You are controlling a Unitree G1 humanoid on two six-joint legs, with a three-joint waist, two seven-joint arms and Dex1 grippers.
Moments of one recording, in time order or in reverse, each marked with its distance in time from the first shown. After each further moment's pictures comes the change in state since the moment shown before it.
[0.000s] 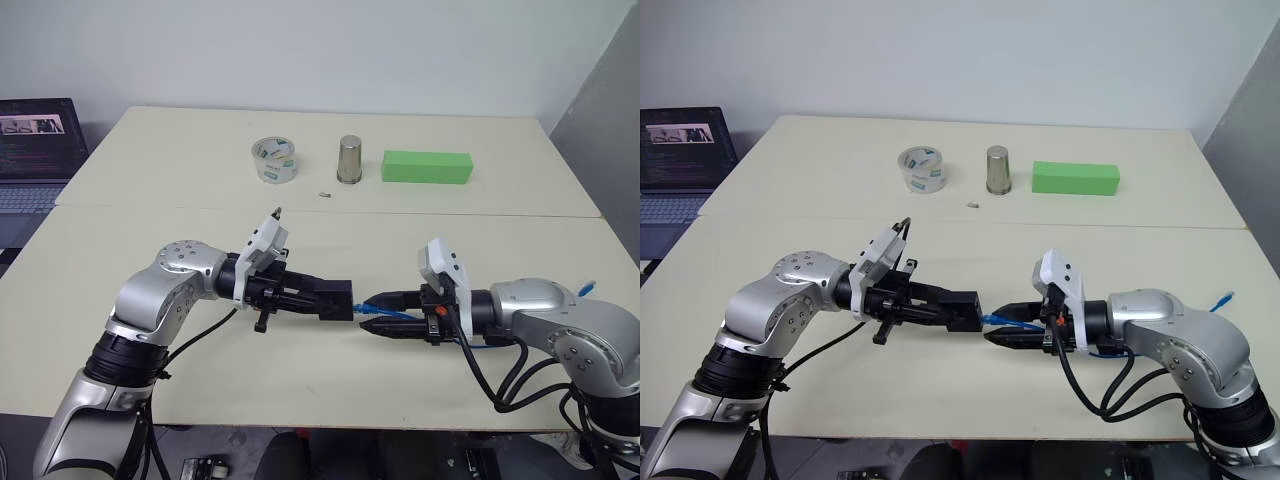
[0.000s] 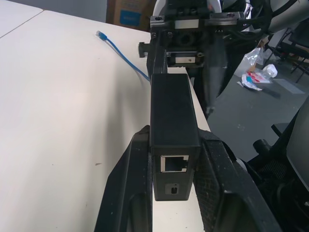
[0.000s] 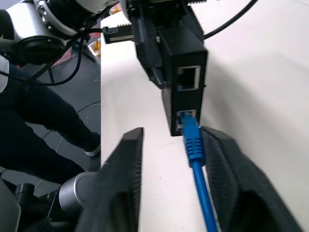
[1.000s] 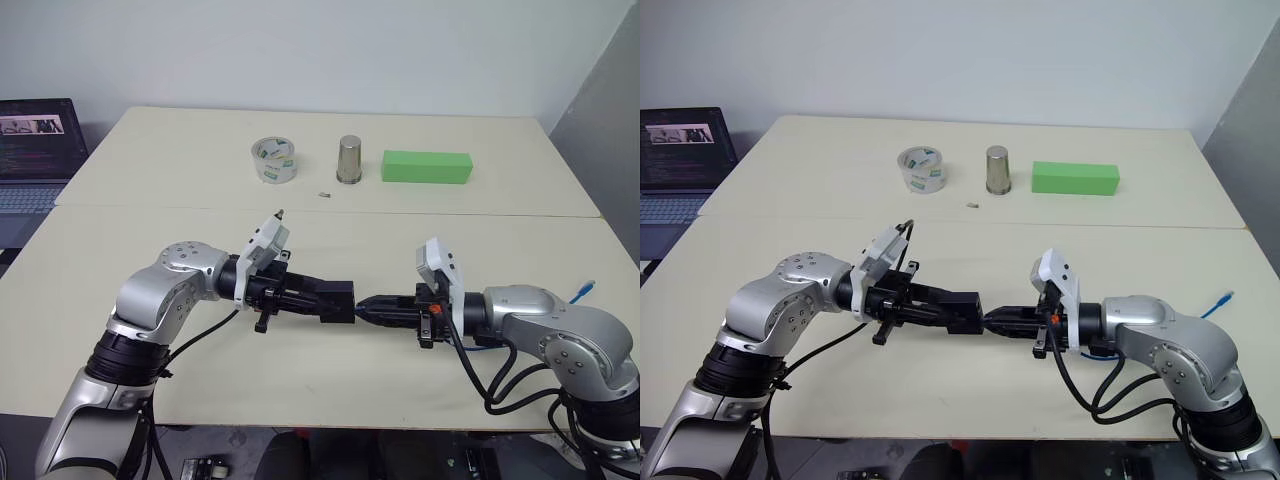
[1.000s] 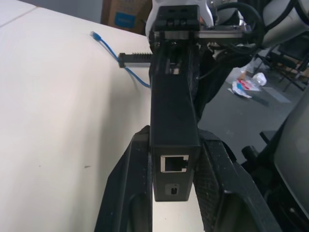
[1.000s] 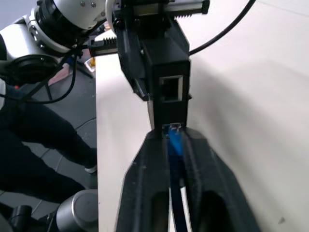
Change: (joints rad) left arm -0.007 -0.004 0.002 -0.002 -0.025 0.057 -0.007; right arm 0.017 0.067 0.007 0.032 0.001 -0.023 -0.059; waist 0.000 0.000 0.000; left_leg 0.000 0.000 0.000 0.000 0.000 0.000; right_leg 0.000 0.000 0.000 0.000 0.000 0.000
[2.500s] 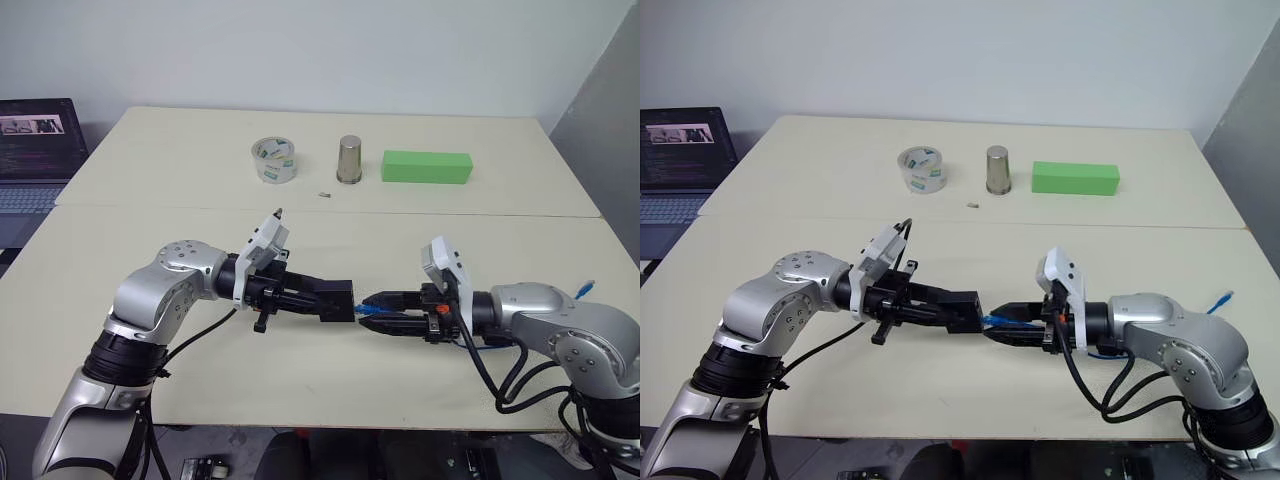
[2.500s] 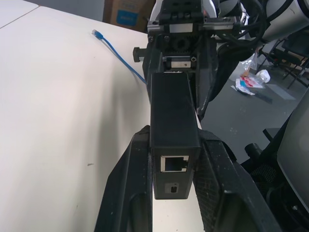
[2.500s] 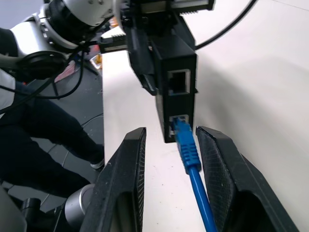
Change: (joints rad) left arm 0.000 0.009 0.001 -0.010 0.003 -0.002 0.004; right arm 0.003 -0.041 -0.015 -0.001 0.049 0.009 -0.006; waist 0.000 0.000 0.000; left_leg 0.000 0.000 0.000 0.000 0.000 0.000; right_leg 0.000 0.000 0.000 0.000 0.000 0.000
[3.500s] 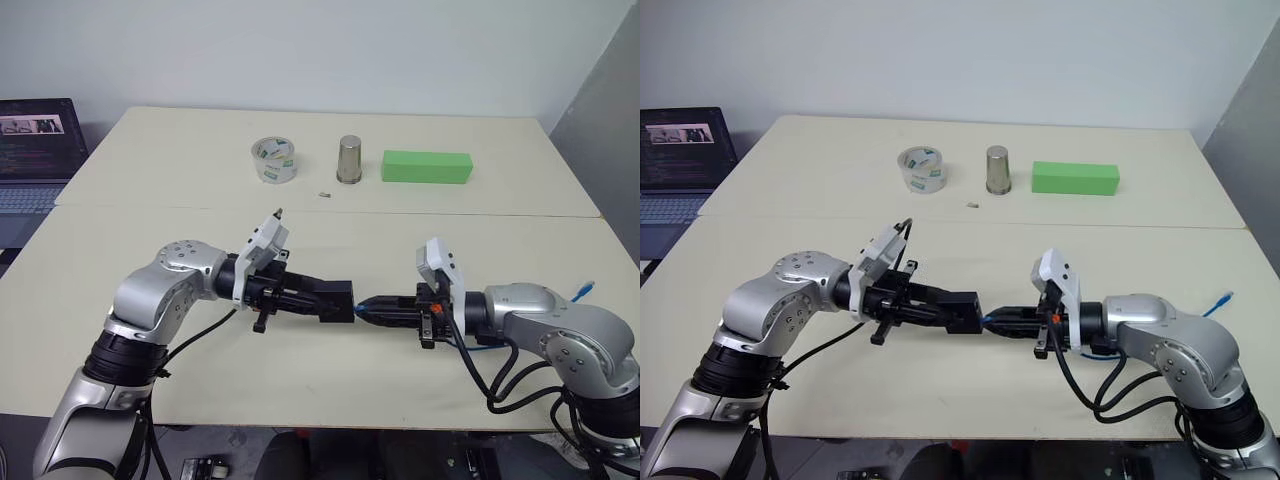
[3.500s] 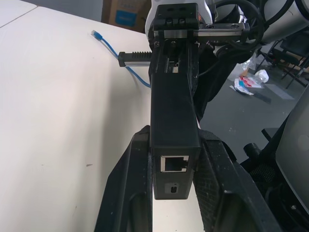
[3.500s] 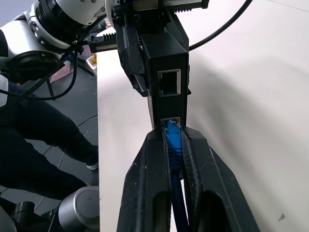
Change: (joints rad) left arm 0.000 -0.001 0.004 0.000 0.002 0.000 -0.008; right arm -0.016 0.026 0.023 0.014 -0.042 -0.008 0.010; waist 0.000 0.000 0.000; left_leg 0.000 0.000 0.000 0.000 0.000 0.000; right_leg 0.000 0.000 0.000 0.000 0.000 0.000
